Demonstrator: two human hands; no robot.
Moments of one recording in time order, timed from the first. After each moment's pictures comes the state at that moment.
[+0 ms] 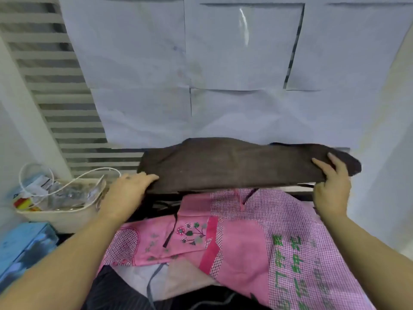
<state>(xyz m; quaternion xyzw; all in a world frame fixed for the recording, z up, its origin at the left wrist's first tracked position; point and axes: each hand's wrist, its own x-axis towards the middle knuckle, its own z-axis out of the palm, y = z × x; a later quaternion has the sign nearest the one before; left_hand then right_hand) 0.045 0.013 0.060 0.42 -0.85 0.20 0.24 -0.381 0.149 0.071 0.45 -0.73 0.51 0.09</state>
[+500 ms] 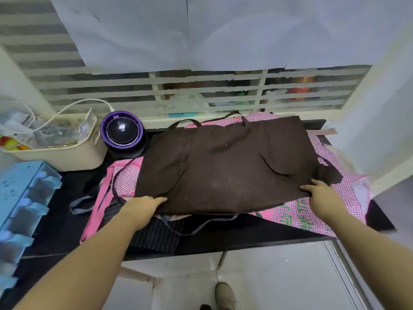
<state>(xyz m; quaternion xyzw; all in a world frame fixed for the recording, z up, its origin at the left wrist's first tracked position) 0.070 0.095 -0.087 0.45 -0.85 -0.04 -0.28 -0.361 0.240 -0.082 0.48 -0.87 -0.03 -0.11</state>
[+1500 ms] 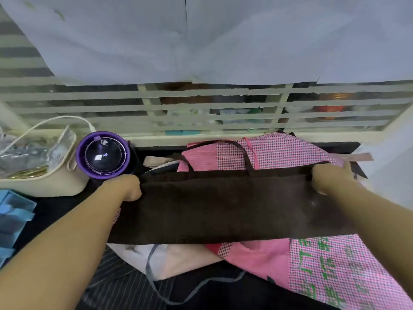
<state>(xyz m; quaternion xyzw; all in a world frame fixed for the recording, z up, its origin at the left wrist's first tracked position) 0.031 -0.071 -0.054 0.65 -0.70 -0.19 -0.25 -0.418 0.045 -0.055 0.51 -0.83 -0.24 -0.03</state>
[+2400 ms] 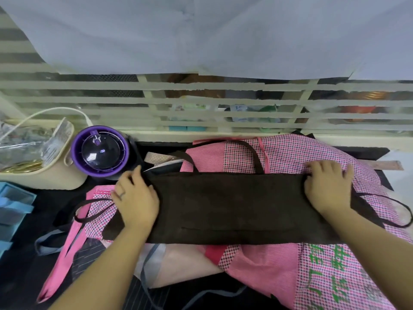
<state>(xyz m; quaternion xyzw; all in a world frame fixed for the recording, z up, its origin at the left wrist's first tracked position) -0.011 -0.021 -0.116 0.78 -0.60 -0.05 0.15 -0.410 0.031 -0.113 0.57 -0.81 0.04 0.07</state>
